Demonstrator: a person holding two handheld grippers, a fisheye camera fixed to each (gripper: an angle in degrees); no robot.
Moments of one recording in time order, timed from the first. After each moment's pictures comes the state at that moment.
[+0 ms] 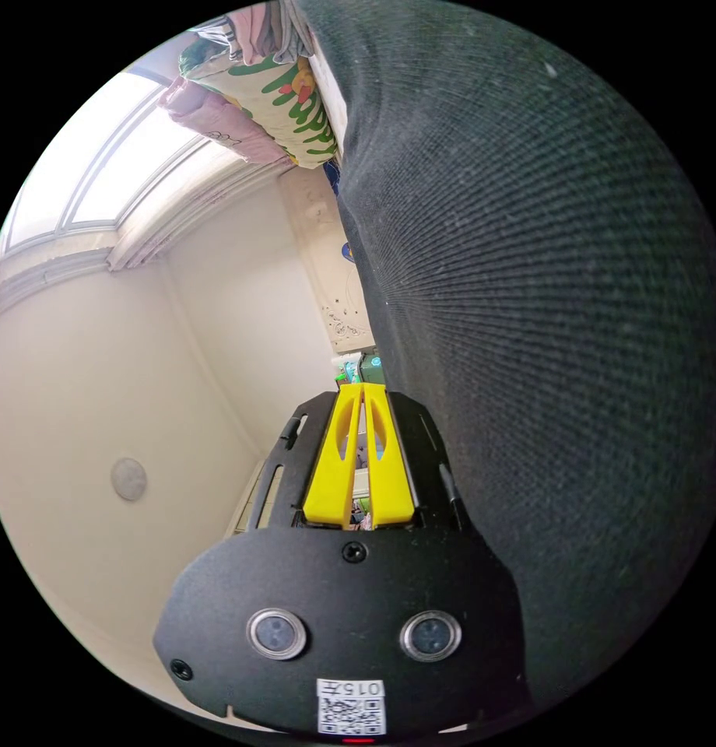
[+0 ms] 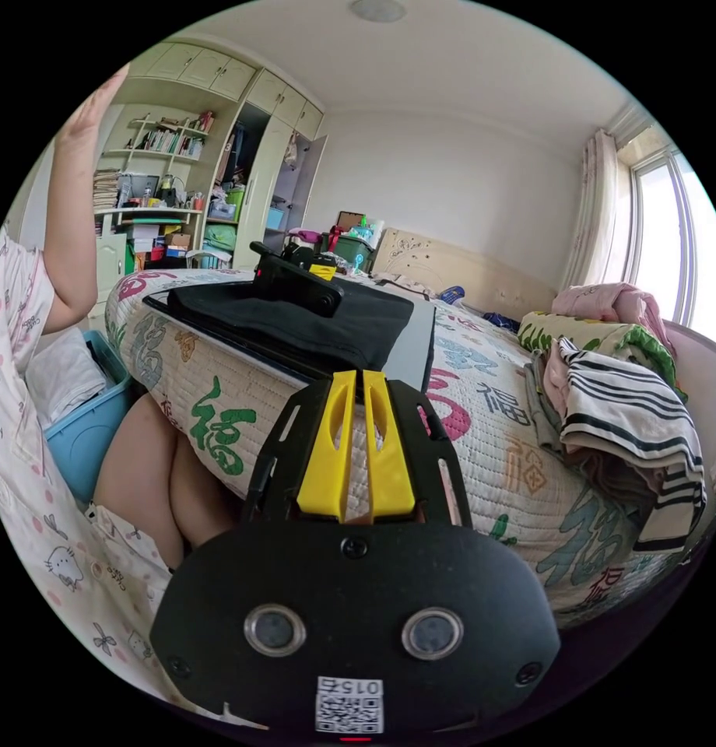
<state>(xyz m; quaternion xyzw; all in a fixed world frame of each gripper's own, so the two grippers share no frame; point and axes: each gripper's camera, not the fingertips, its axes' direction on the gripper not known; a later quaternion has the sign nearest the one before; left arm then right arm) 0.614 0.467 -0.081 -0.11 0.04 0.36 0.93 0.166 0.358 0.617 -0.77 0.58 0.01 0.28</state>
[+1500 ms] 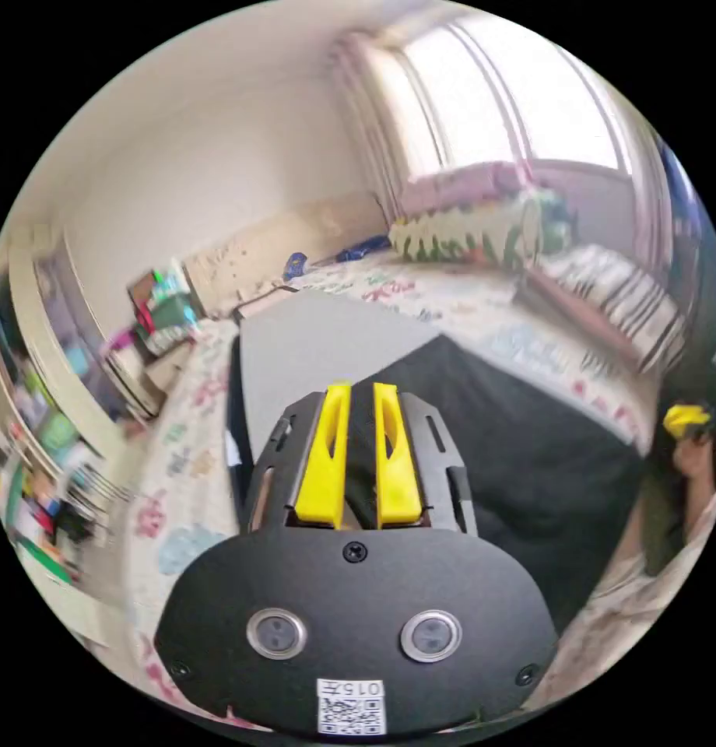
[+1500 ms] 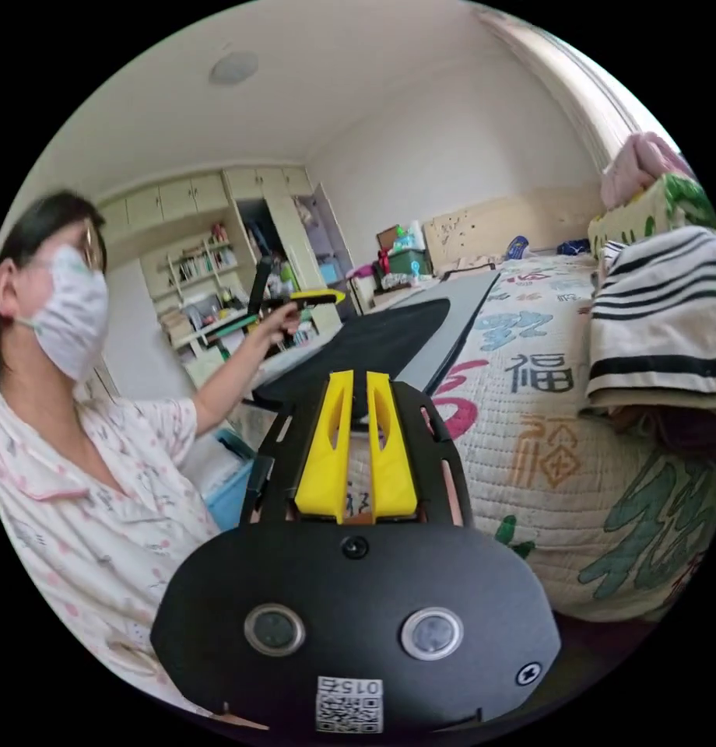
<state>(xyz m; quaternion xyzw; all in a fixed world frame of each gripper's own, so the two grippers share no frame) 0.030 0.051 0.036 -0.16 0.51 -0.35 0.77 -0.096 -0.207 0.519 -0.57 0.63 0.25 0.46</state>
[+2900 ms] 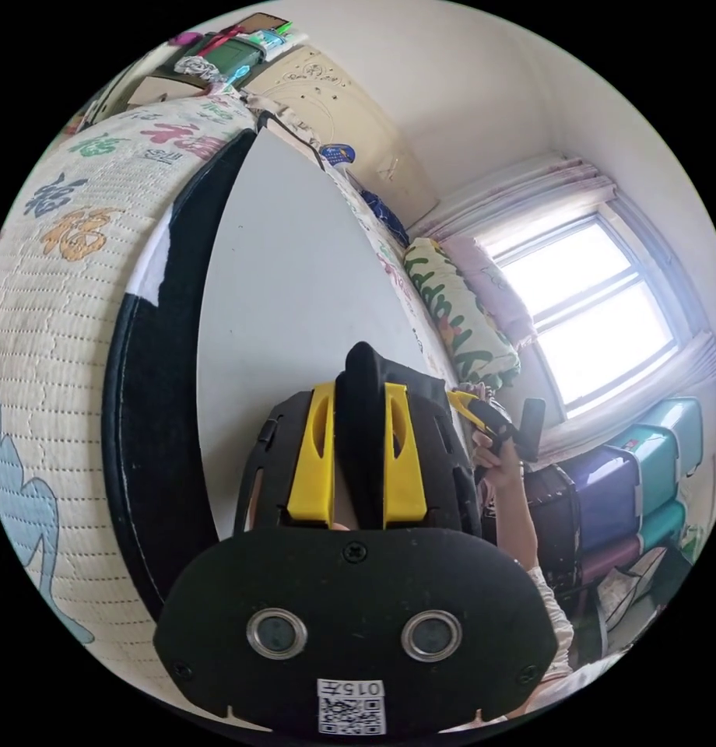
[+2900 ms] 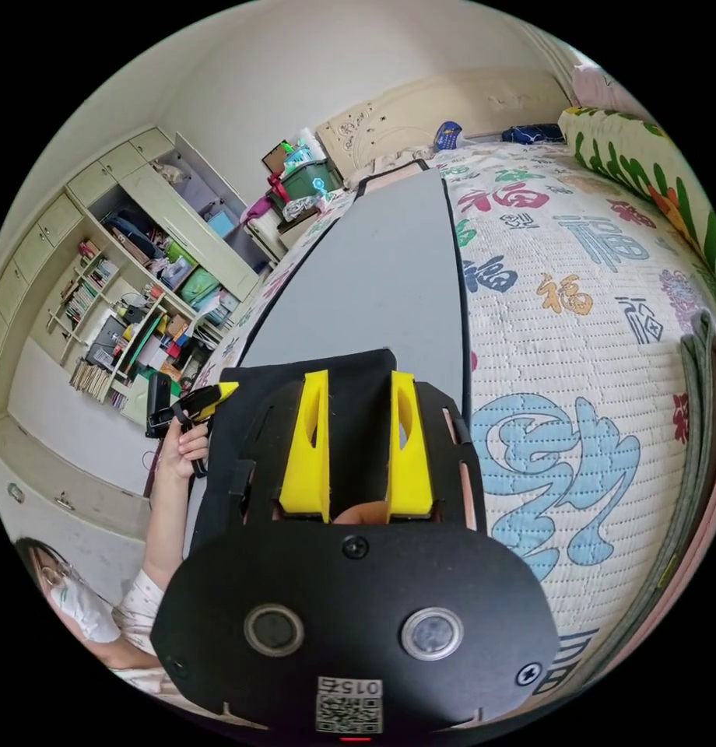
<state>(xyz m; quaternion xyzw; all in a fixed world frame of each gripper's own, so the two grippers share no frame) -0.173 -0.172 0.299 -0.30 0.64 -0.56 0.43 -0.226 -0.041 -0.363 -0.58 0.69 0.39 0.21</state>
